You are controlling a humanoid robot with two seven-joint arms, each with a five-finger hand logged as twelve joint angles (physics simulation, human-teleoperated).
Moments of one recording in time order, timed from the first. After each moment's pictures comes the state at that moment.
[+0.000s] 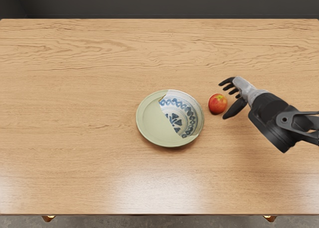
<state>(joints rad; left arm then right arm) 0.00 0.00 -0.10 -0.19 0.11 0.28 0.16 1.17 -0.64 -0.09 1.60 -0.70 -0.61 -0.57</state>
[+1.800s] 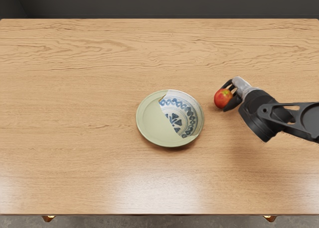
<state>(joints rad) 0.00 0.00 -0.10 -0.19 0.11 0.28 0.16 1.20 -0.50 -0.15 1.37 -0.61 -0.61 -0.57</state>
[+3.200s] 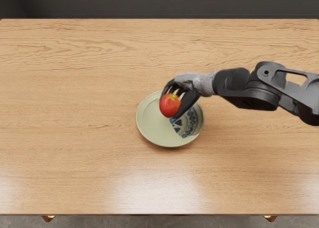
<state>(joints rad) 0.00 0.00 -0.10 -0.19 0.11 0.28 0.16 1.15 -0.44 0.29 1.38 -0.70 0.17 -0.54</state>
